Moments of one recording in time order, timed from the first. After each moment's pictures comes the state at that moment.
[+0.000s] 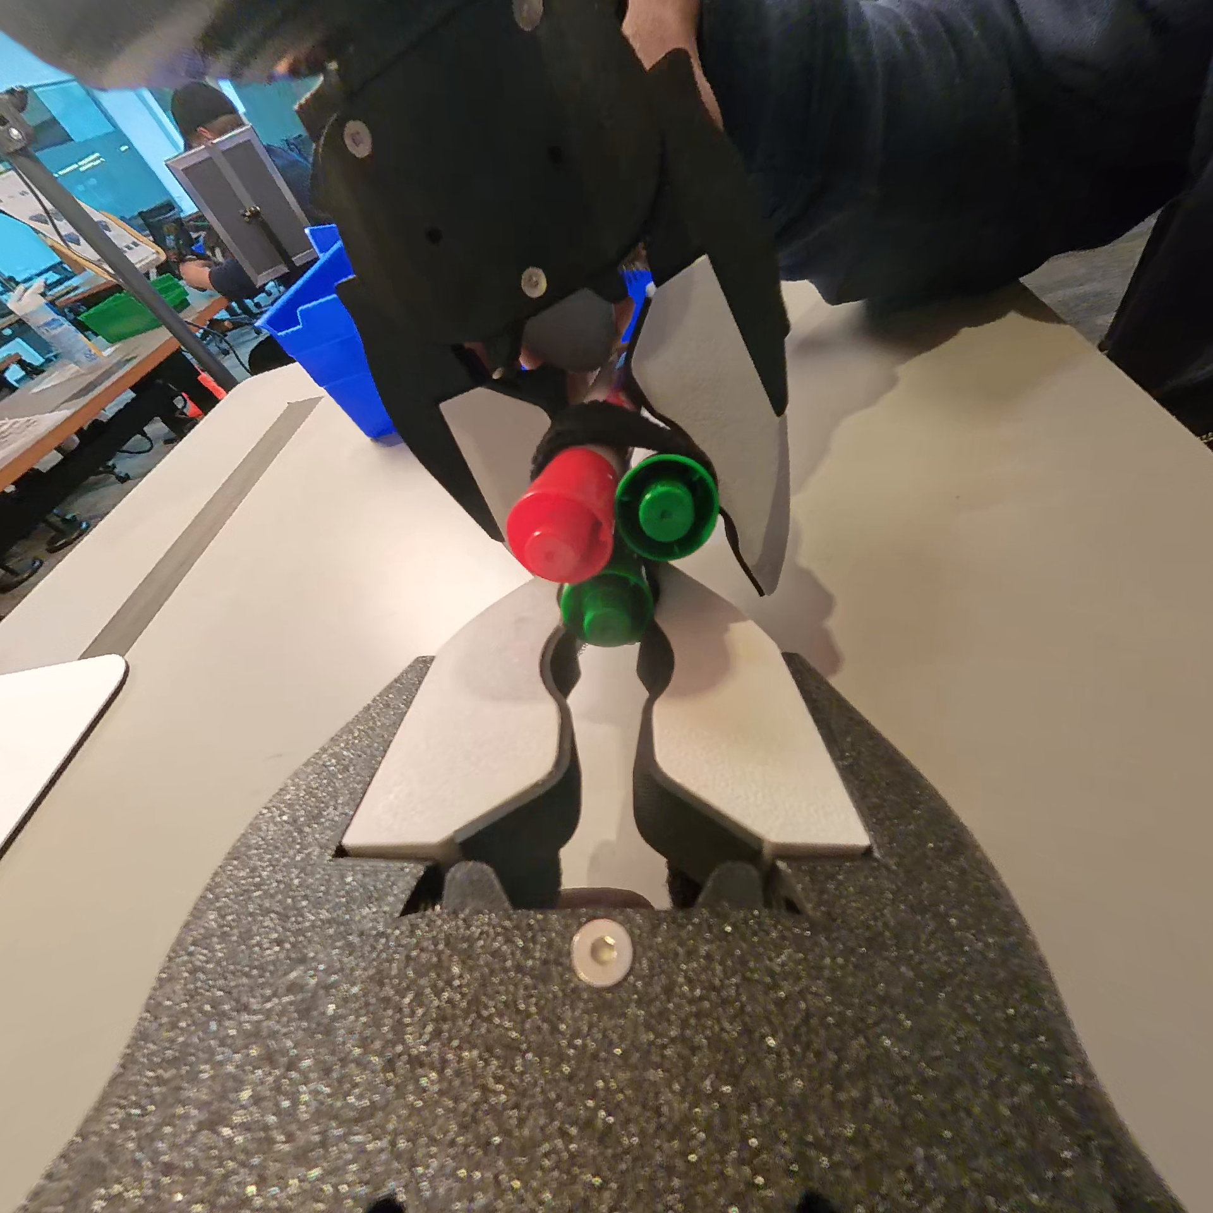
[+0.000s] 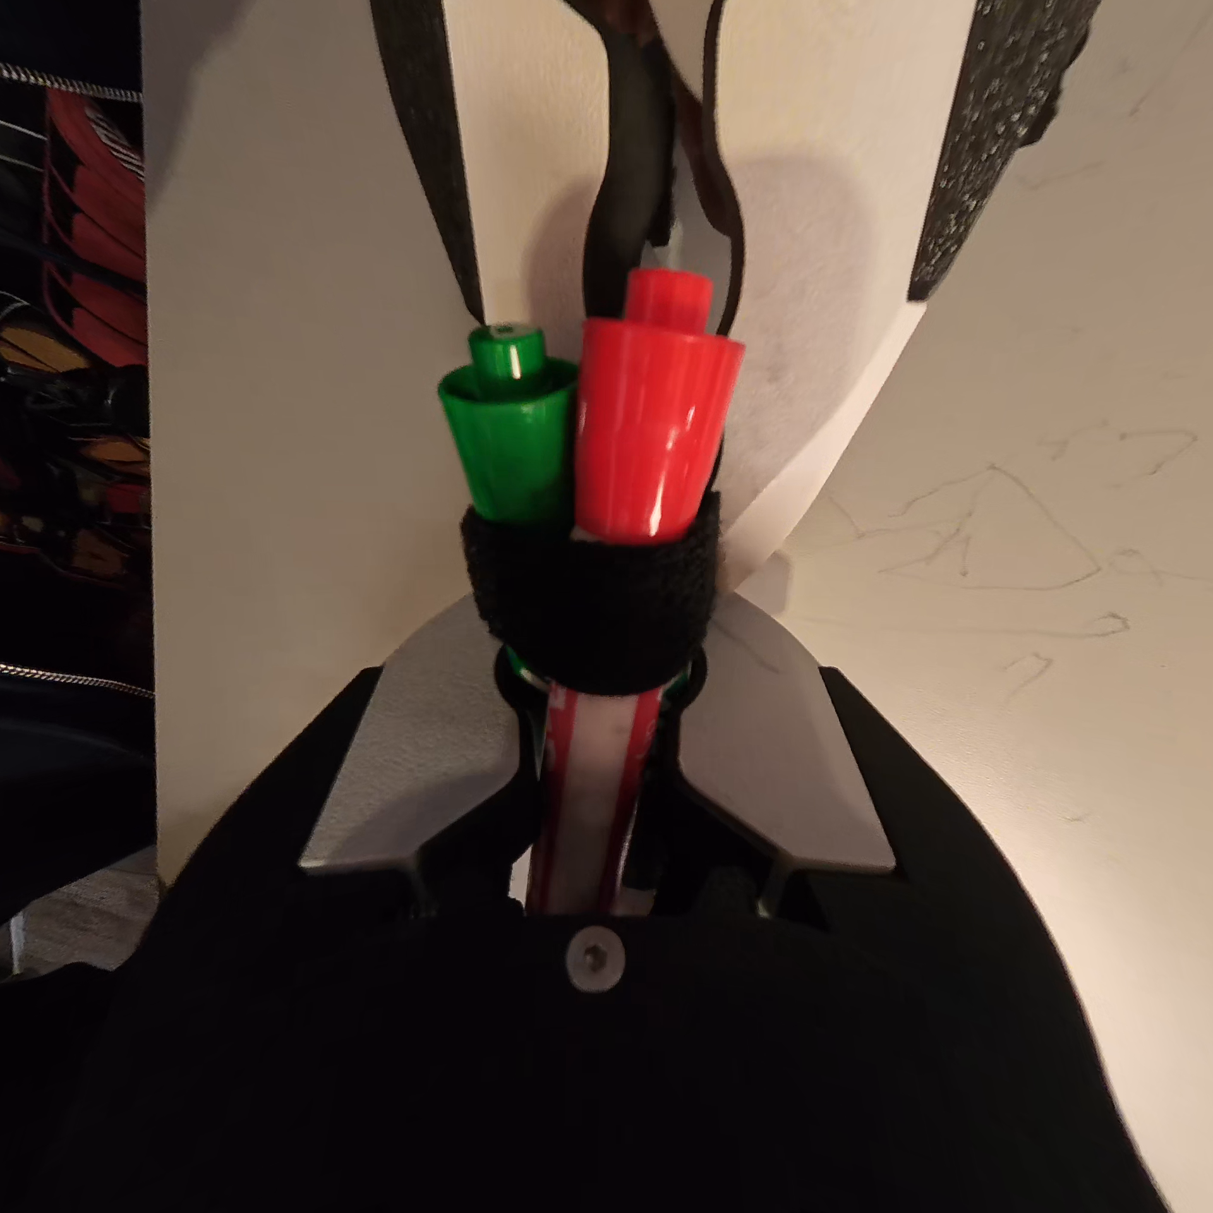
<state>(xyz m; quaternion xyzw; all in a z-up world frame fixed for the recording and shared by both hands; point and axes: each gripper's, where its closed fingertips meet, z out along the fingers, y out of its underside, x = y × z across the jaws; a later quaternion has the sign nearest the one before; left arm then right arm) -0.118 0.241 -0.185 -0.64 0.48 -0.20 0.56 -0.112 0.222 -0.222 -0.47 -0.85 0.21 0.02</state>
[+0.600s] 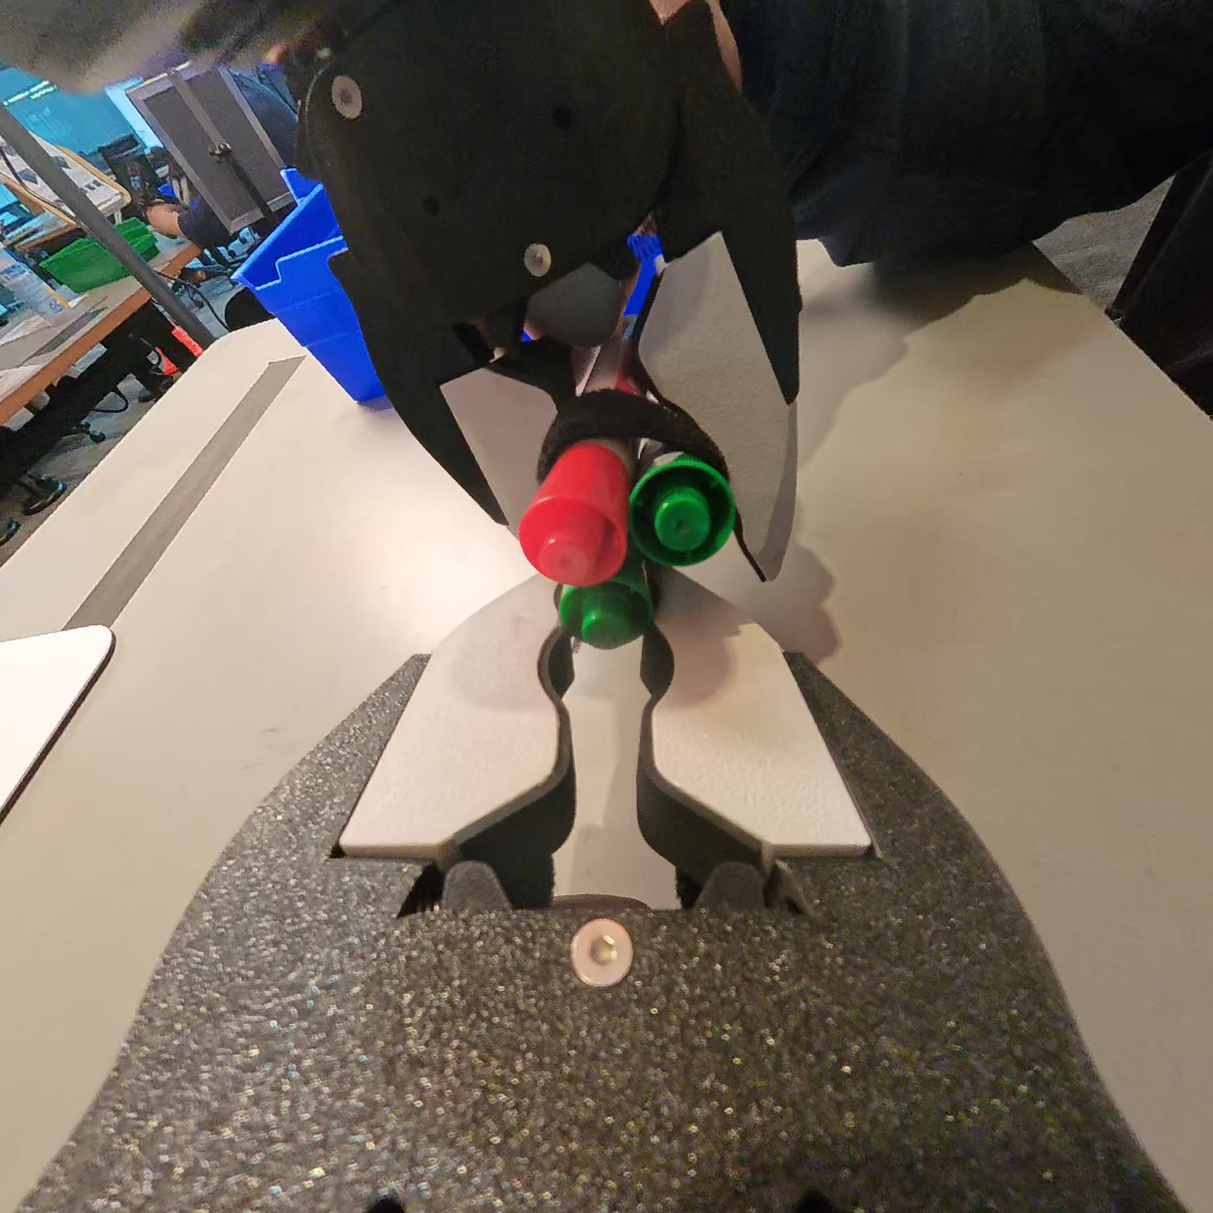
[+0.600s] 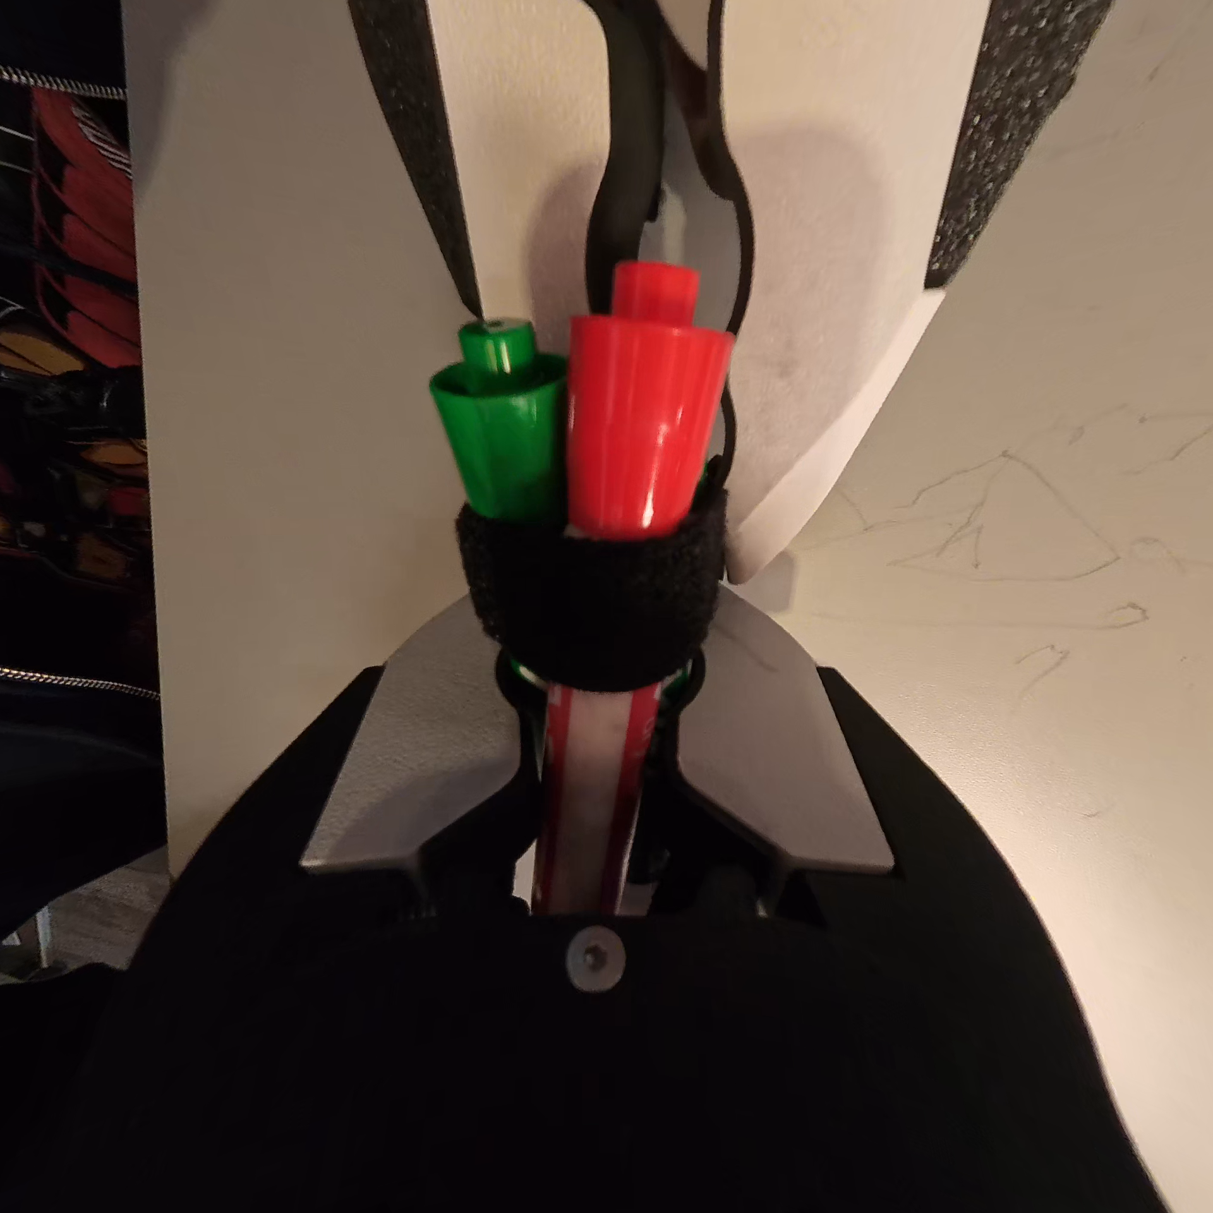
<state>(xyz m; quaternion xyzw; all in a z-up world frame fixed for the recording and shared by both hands) -0.121 0.242 -0.191 -0.66 0.49 -0.20 0.54 -0.111 0.223 -0.225 -0.48 -0.85 0.20 0.02</state>
